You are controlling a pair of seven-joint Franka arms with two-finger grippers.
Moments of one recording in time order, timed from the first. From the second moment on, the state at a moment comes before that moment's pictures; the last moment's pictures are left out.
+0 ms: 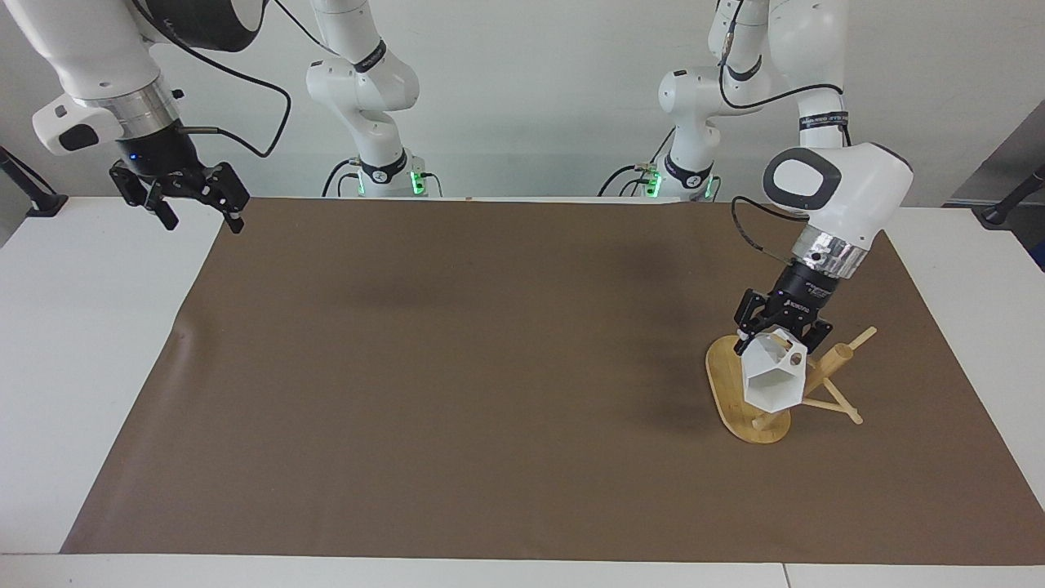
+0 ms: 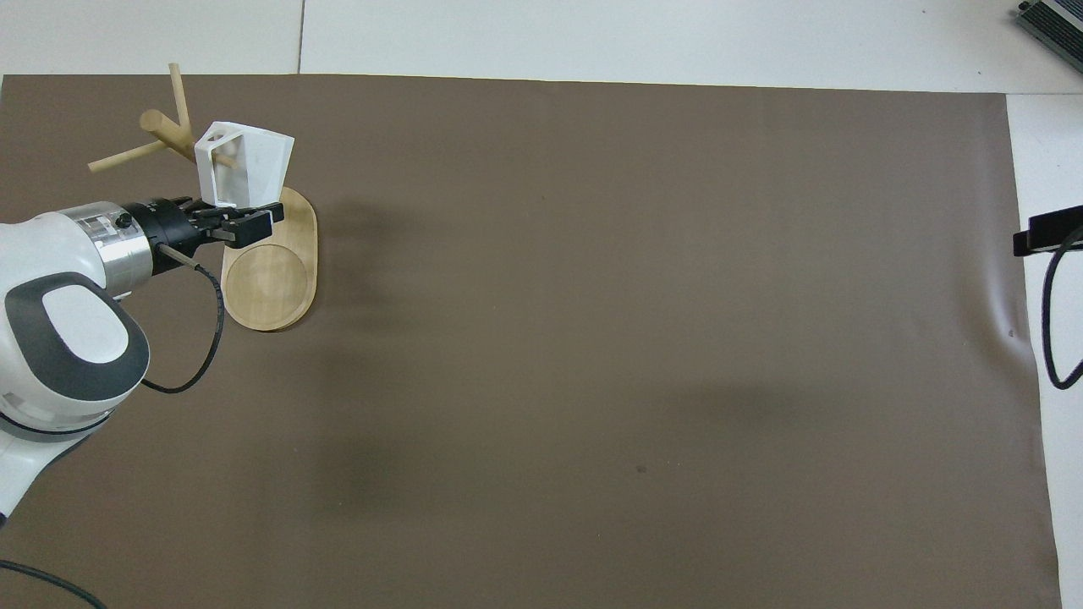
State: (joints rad) left arm -0.01 0.08 -0.11 -2.11 -0.77 2.63 -2.43; right arm -0.07 0.03 -0.08 -1.50 0.00 1.61 -0.08
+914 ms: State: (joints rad) left arm -0.01 0.08 -0.11 -2.11 -0.77 2.63 -2.46; right arm -0.07 0.03 -0.11 -1.51 0.00 1.61 -0.08
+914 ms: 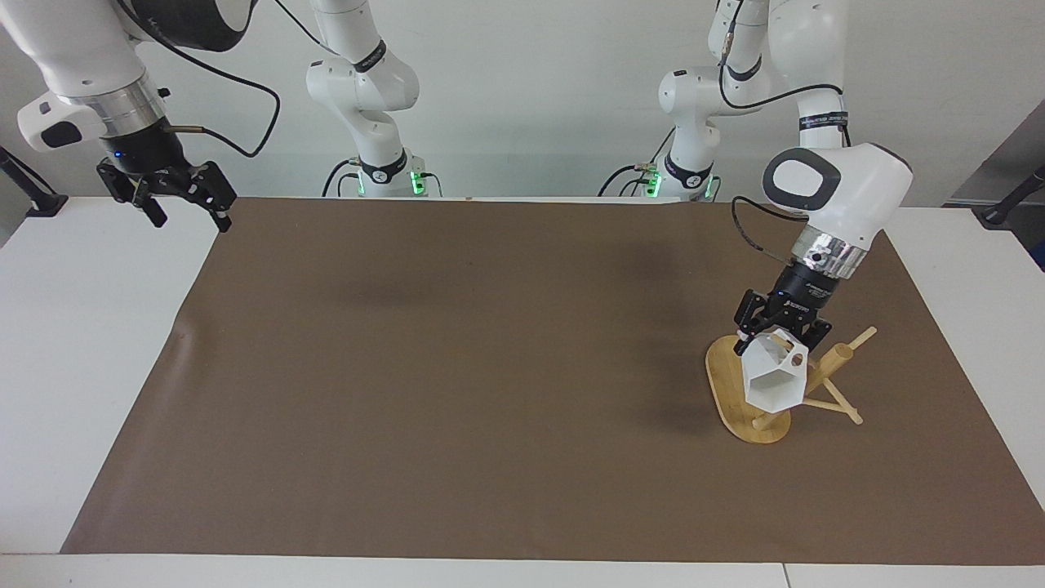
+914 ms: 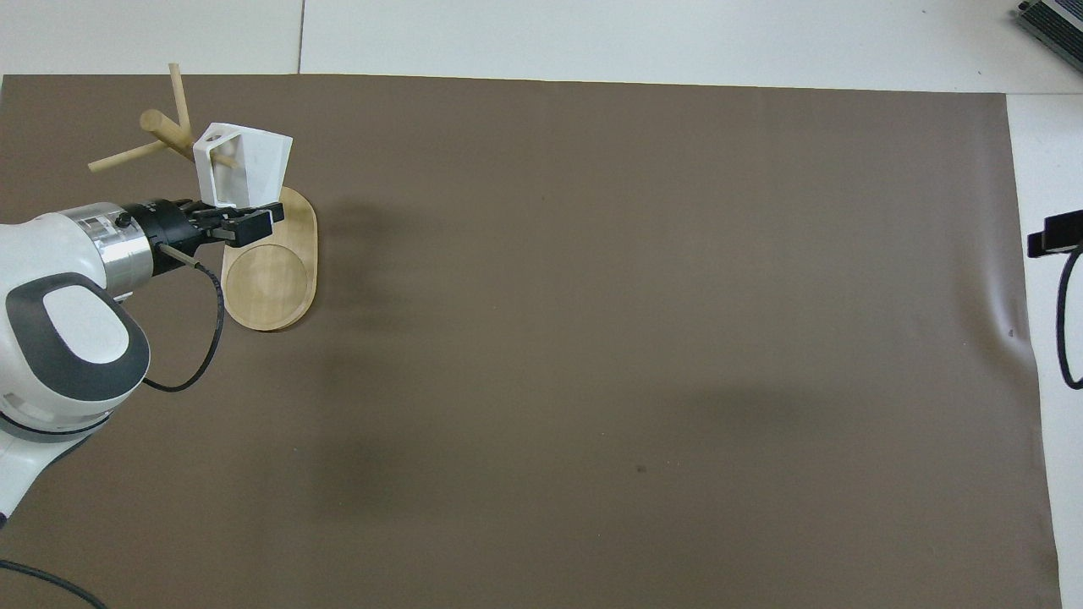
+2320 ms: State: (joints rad) left arm -0.01 0.08 -0.11 -2.11 -0.77 2.63 -2.46; right arm -0.06 0.03 -0.10 -1.51 0.00 1.61 -0.08
